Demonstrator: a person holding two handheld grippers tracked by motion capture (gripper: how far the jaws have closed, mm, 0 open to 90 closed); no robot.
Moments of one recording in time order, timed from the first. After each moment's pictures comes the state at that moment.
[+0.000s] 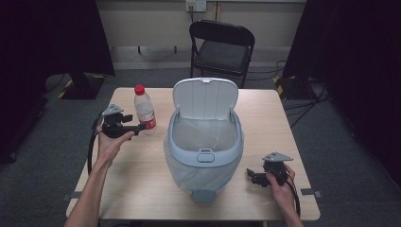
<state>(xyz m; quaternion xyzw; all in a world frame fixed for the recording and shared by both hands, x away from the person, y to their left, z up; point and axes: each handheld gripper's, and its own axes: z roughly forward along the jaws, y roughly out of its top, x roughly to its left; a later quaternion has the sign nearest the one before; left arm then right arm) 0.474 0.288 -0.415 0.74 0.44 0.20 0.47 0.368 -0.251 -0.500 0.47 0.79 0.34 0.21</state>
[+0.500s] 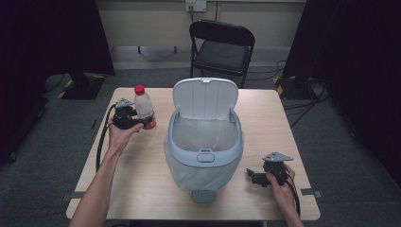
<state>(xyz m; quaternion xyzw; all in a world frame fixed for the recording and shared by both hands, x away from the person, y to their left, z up) 0.517 0.271 -0.434 0.74 0.45 0.21 0.46 0.368 -0.251 -0.500 0.47 0.79 0.34 0.21</state>
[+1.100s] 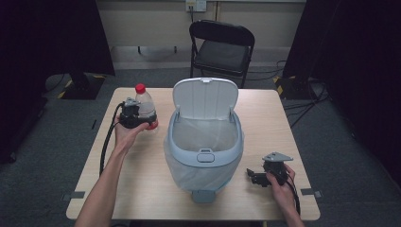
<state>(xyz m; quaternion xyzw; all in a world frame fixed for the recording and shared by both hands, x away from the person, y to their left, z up) 0.523 0.254 -0.436 0.75 0.46 0.22 0.42 0.368 -0.251 -0.500 0.47 0.79 0.34 0.21</state>
